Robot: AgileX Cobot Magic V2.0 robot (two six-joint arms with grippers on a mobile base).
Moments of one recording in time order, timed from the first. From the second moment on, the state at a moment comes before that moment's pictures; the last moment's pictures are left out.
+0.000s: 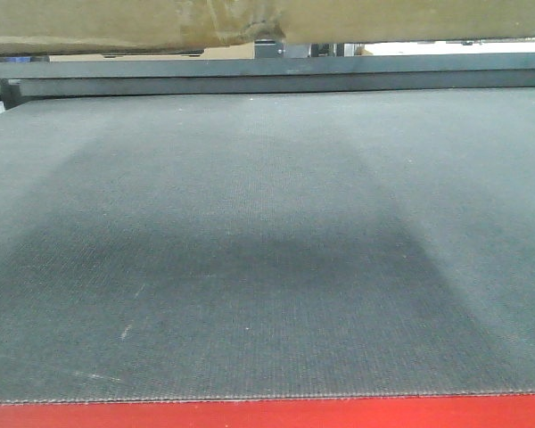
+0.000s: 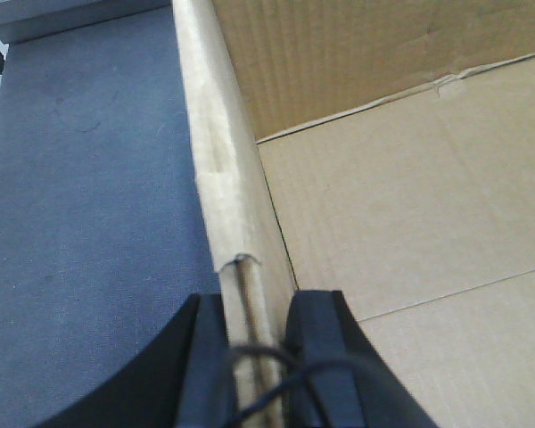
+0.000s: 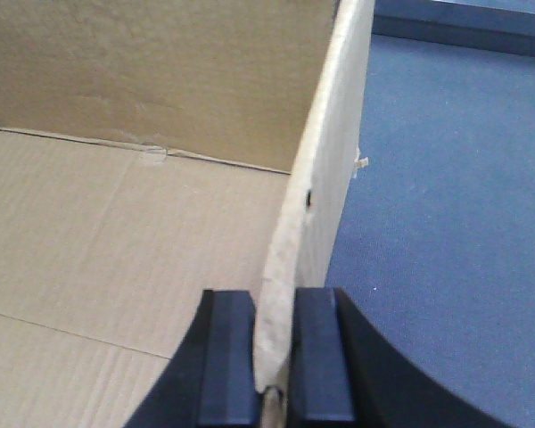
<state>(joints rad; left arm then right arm) -0.57 1.29 -1.71 0.53 1.21 -0.37 0.51 1.32 -1.74 -0.07 1.02 0.15</state>
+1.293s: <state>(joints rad) -0.52 1.49 -1.65 0.51 1.10 -0.37 0.50 1.49 -1.74 -0.16 1.10 0.15</state>
